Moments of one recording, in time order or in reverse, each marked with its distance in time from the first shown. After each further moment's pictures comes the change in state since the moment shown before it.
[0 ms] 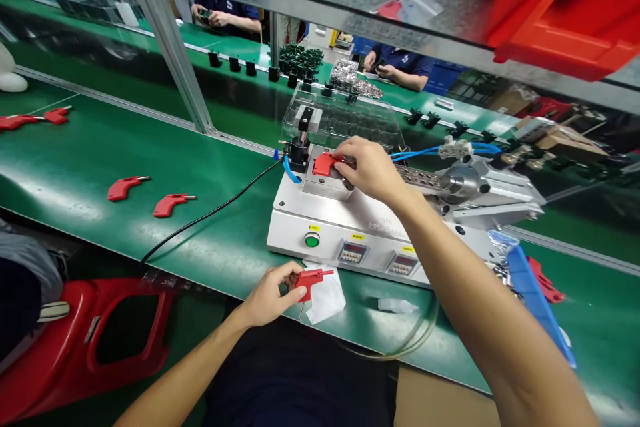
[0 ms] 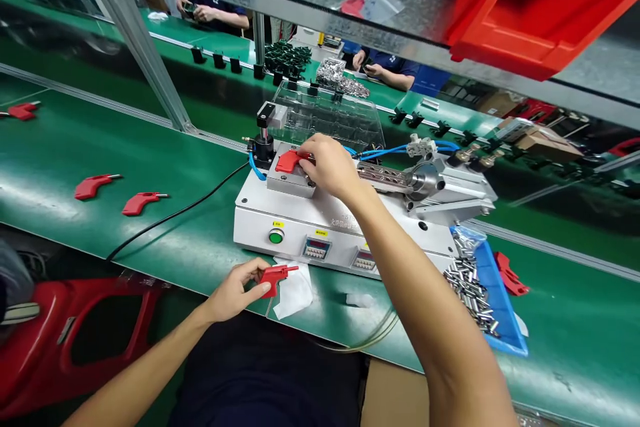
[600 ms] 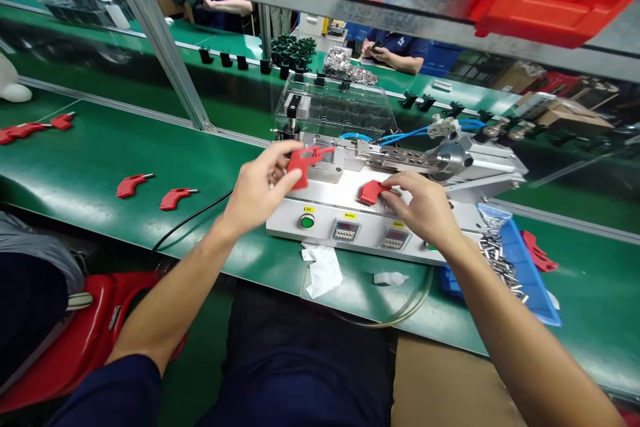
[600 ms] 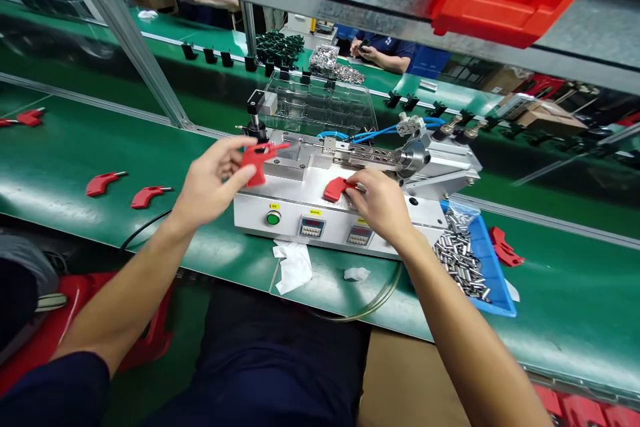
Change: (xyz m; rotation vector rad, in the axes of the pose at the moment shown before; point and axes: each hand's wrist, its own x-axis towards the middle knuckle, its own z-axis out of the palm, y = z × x) left_hand 0.072 0.143 -0.058 0.532 0.326 0.432; right_hand -0.137 0.010 -0.023 0.011 0.170 0.156
